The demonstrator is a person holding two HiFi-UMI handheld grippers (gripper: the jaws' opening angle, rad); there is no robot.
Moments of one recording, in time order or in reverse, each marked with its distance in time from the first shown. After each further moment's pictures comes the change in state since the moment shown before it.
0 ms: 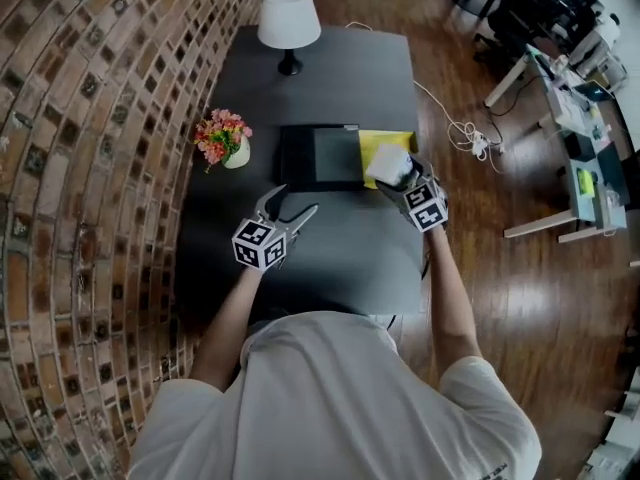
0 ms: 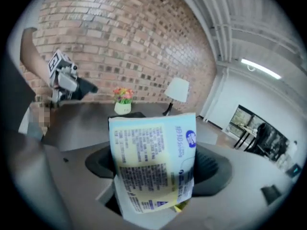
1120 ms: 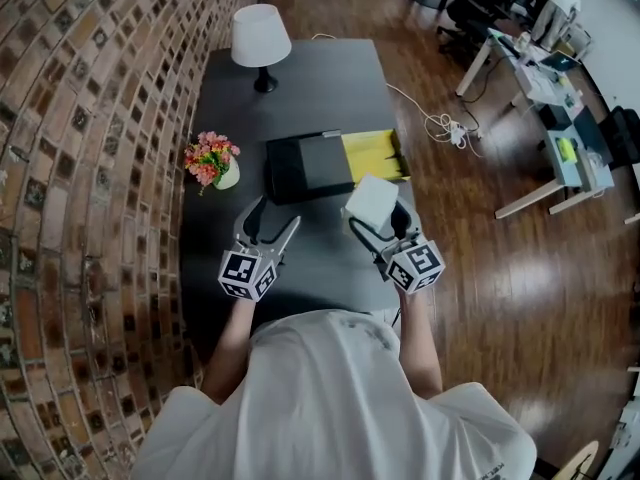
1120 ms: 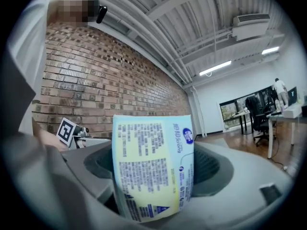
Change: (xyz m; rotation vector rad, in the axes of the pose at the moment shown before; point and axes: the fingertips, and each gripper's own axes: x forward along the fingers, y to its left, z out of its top) left arm -0.064 -0.017 0.066 0.181 -0.159 0.029; right arm -0.127 0.103 0.092 0.518 -0.551 -0.077
